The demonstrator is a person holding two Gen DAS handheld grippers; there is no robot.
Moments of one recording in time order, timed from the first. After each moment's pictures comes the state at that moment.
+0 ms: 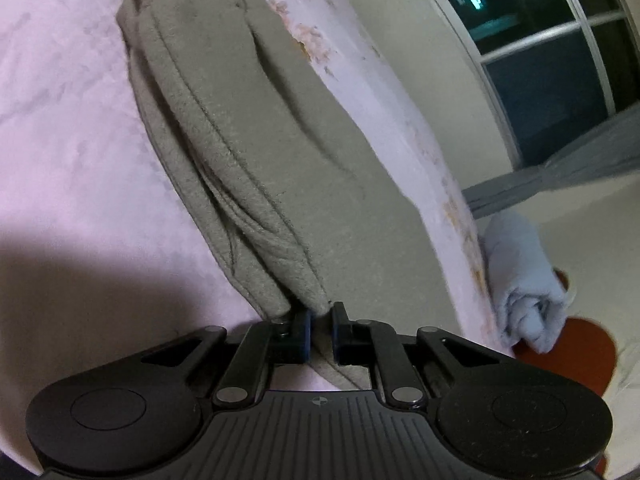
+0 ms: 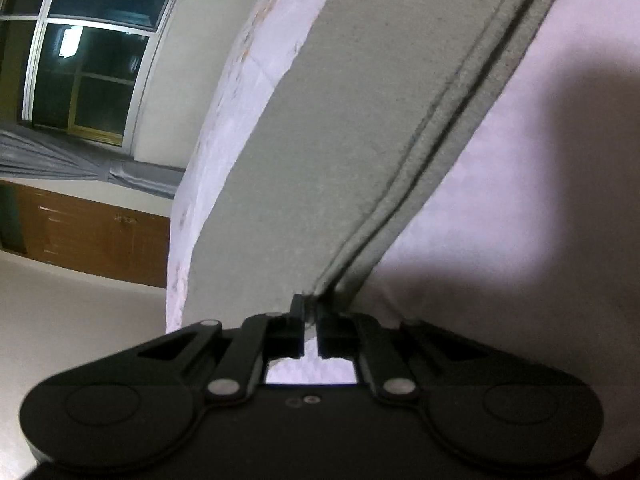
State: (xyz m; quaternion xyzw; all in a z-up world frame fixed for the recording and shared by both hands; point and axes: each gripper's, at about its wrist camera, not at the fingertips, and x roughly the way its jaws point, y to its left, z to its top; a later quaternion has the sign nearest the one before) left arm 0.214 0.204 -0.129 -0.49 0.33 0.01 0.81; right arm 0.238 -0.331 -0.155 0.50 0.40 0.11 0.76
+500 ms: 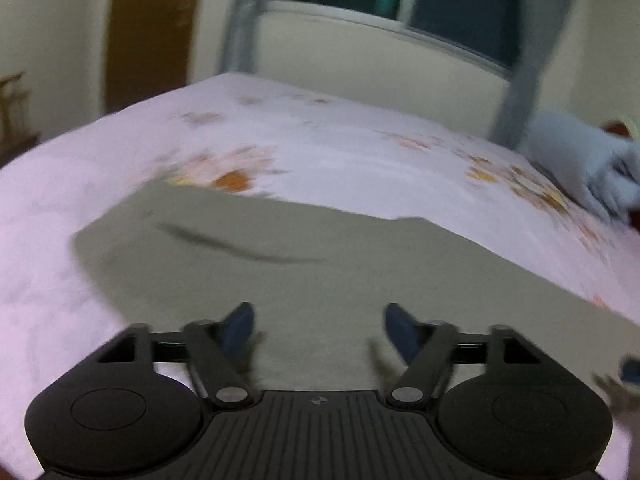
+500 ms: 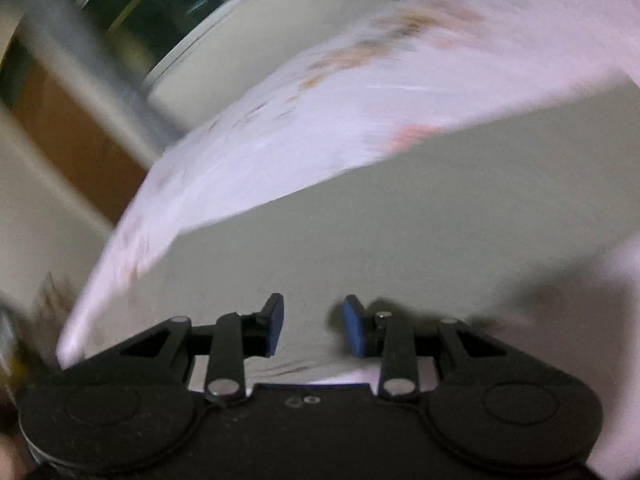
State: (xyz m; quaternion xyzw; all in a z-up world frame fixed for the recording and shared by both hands) left arm 0.244 0.129 -0.051 -0.10 0.30 0.07 0.94; right arm 0.248 -0.289 -0.075 0.19 0.36 0.15 0.90
